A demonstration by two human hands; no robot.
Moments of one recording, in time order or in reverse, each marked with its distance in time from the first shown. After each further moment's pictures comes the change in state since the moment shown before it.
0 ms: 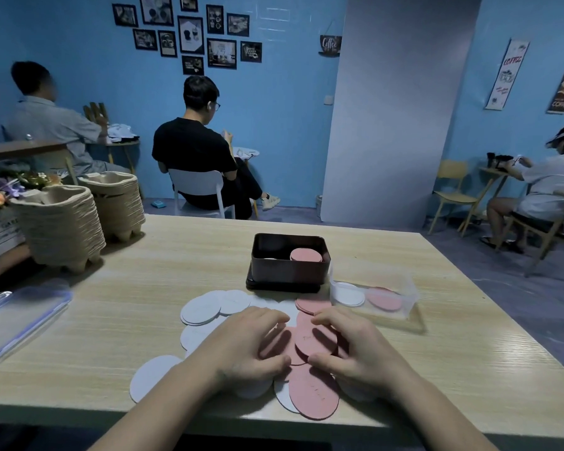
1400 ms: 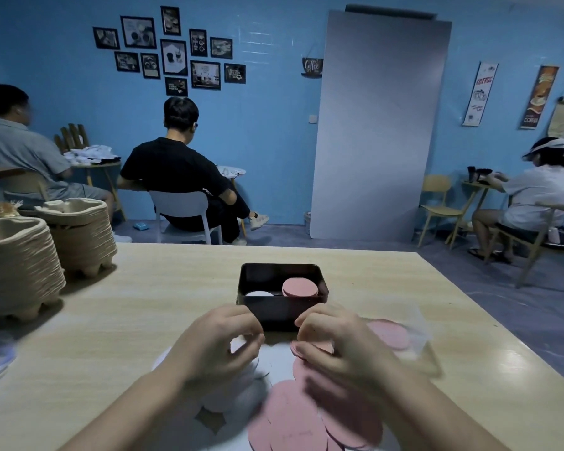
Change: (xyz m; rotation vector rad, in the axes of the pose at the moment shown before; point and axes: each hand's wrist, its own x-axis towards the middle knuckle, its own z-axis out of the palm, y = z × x) left_hand 0.057 -0.050 -0.027 -0.100 0.338 0.255; right_hand 0.079 0.020 -0.008 -0.056 0.101 -0.230
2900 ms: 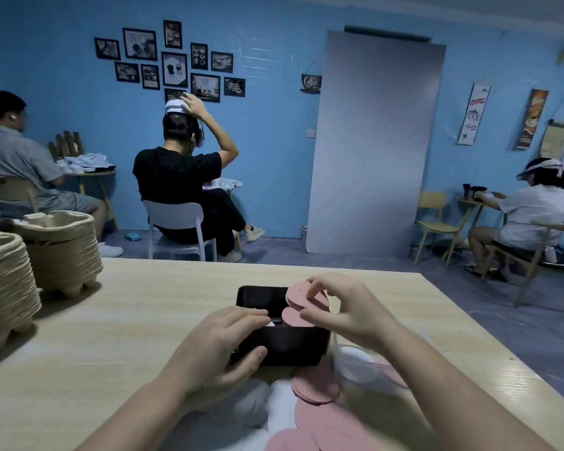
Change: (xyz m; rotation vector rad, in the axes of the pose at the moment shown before) left_hand 0.025 -0.034 0.006 0.088 -0.048 -0.011; right_hand 0.077 0.043 -0.038 0.016 0.048 0.135
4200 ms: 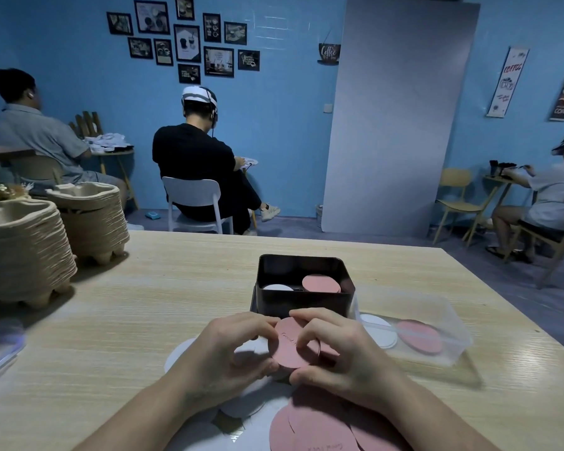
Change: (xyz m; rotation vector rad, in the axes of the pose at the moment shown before) left_hand -0.048 0.014 0.002 -0.281 0.042 0.021; right_hand -0.079 -0.042 0.069 0.177 -0.083 -0.116
